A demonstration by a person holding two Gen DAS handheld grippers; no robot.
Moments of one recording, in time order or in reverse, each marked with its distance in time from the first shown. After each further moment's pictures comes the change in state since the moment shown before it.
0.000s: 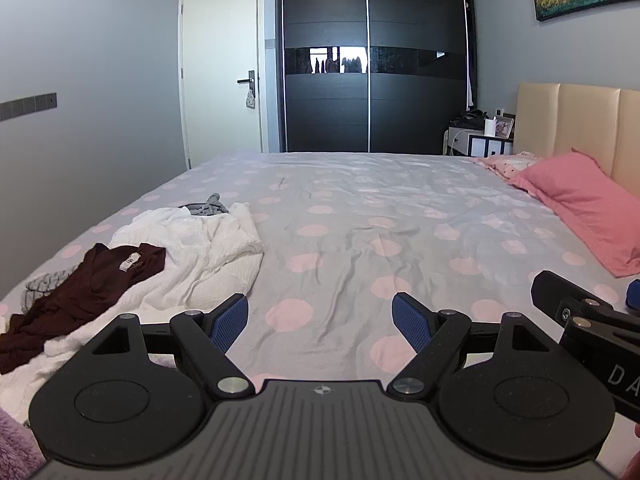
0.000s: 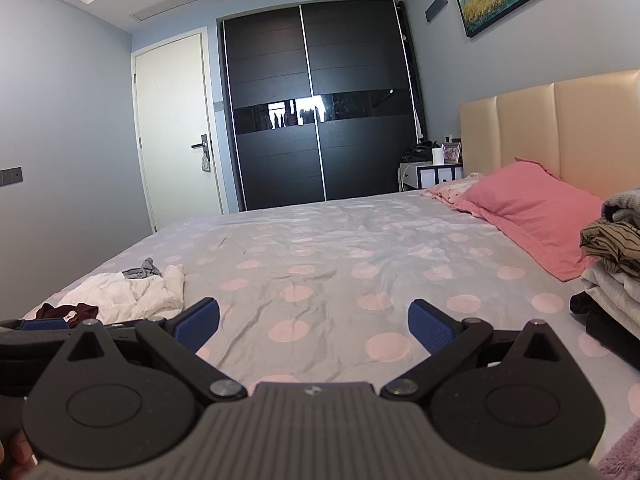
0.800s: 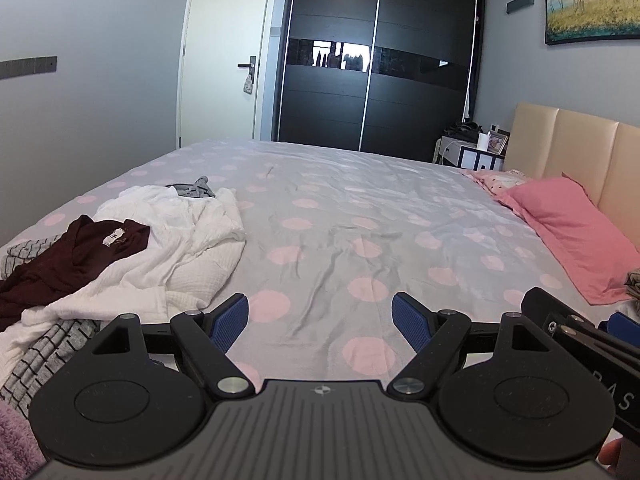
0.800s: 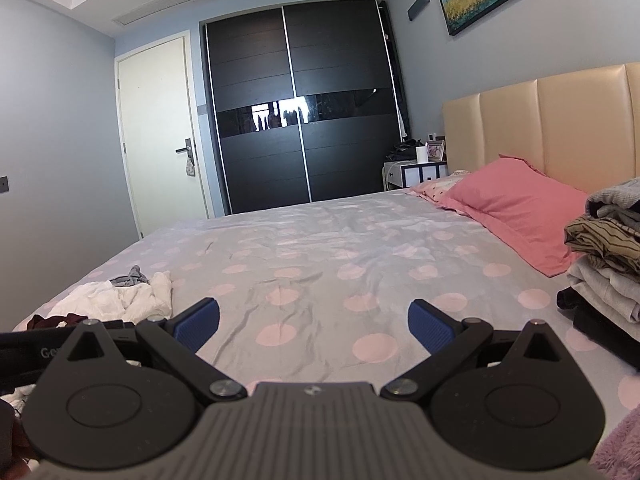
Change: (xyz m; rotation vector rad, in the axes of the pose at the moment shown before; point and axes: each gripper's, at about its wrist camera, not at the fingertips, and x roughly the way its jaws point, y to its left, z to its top) left arm -0.003 0.007 0.004 -0.114 0.003 -0.065; right arm -0.005 -0.006 0.005 0.028 -0.019 -0.038
